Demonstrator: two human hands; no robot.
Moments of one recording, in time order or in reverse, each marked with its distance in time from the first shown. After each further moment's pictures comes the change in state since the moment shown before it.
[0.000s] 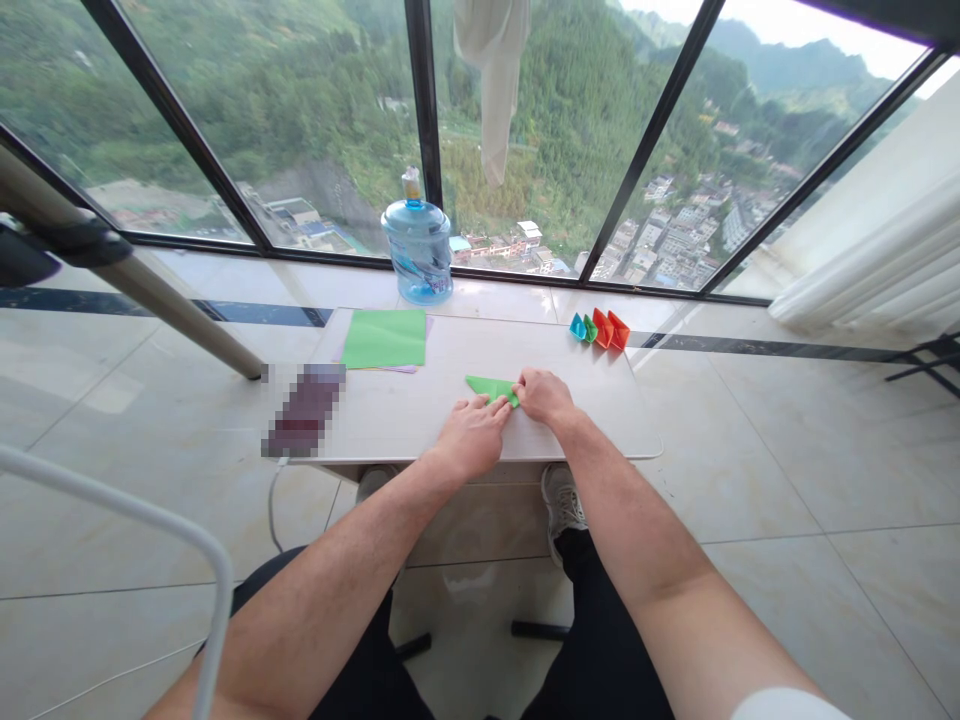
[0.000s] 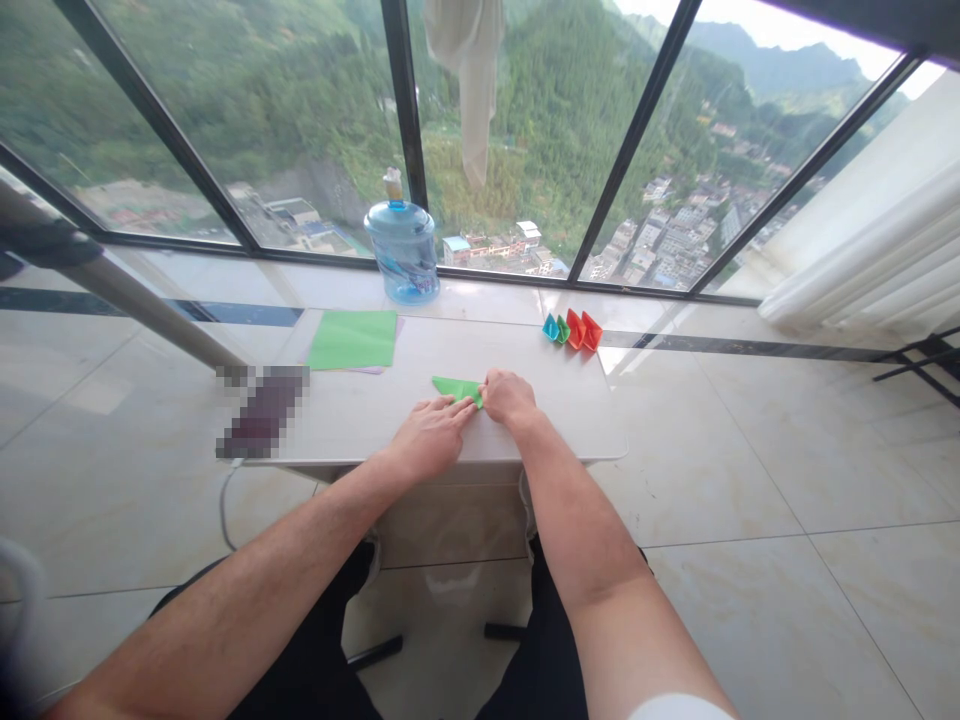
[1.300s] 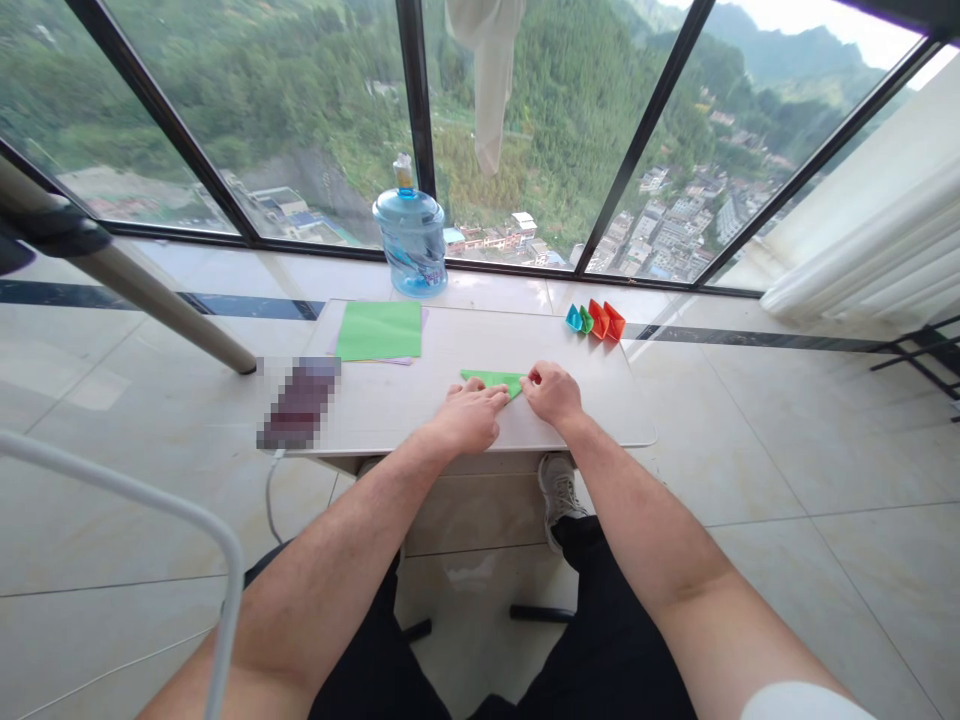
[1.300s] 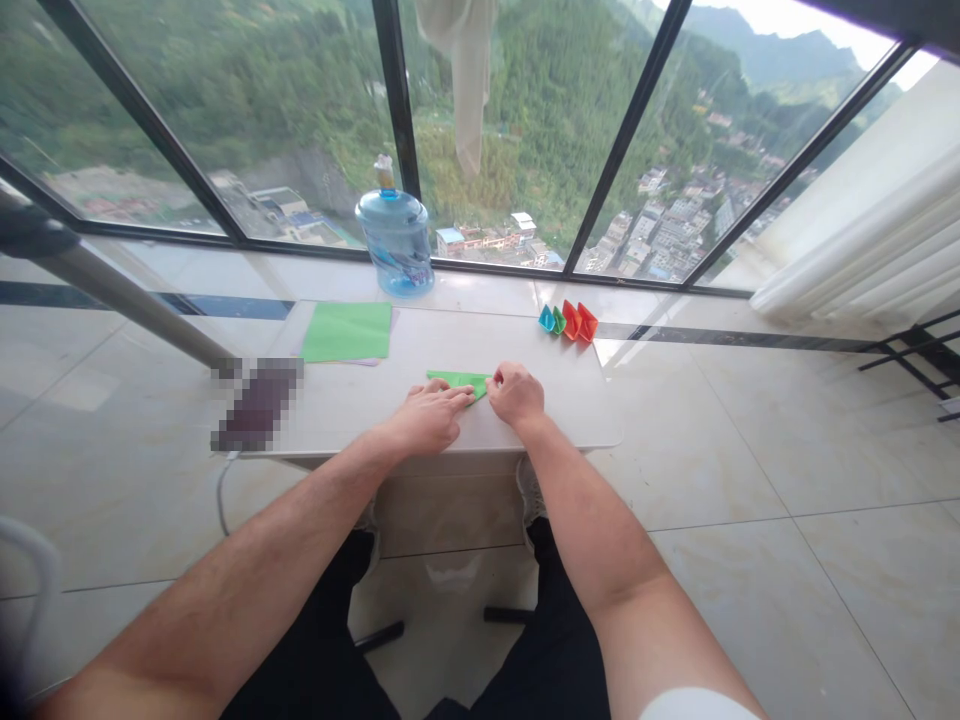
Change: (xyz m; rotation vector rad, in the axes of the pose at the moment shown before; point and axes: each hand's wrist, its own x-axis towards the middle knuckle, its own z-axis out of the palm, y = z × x) left_hand 0.013 -0.011 -0.014 -0.099 -0.131 0.020; right_hand -0.026 0.016 0.008 0.115 0.263 0.056
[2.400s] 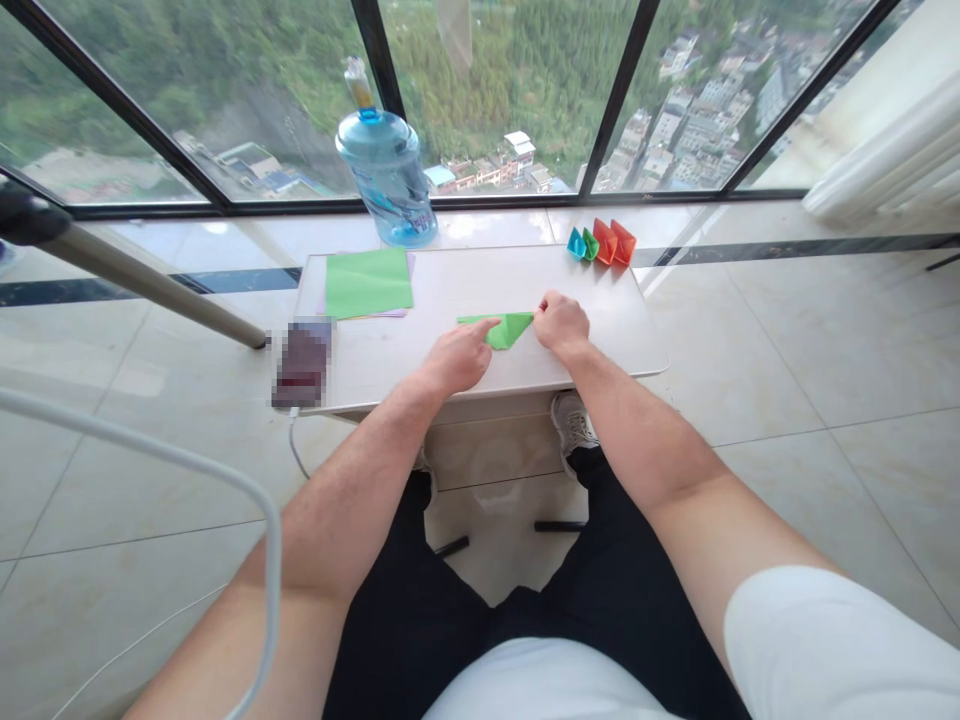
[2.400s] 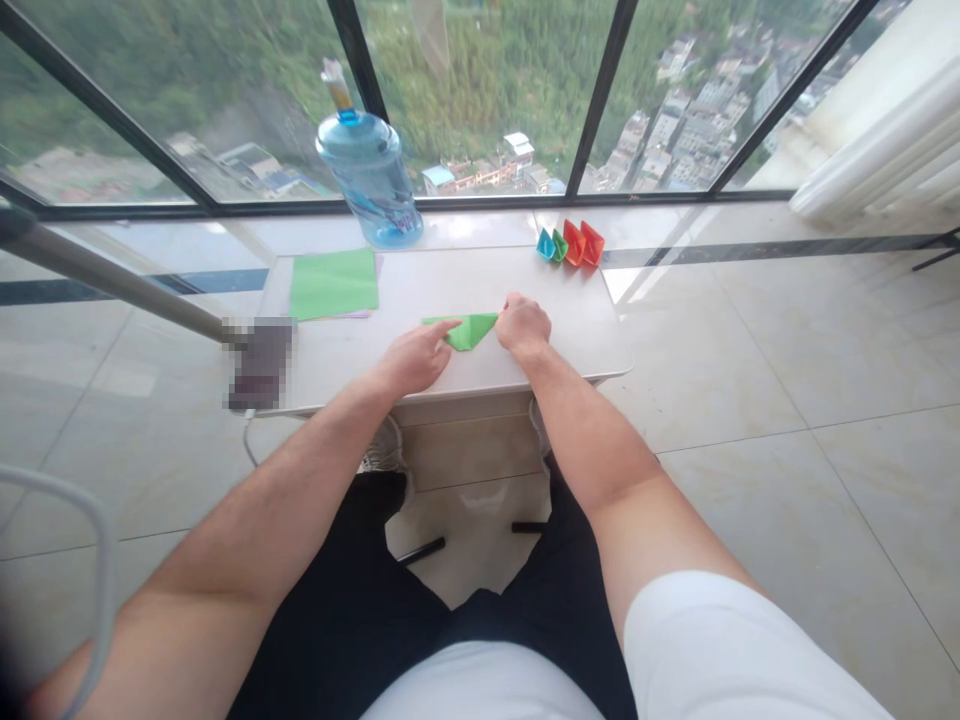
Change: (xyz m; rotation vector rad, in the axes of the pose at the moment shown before) left_hand 0.002 -0.017 0.001 -0.192 0.150 -0.068; right_hand 0.015 0.006 0.002 0.015 -0.007 0.221
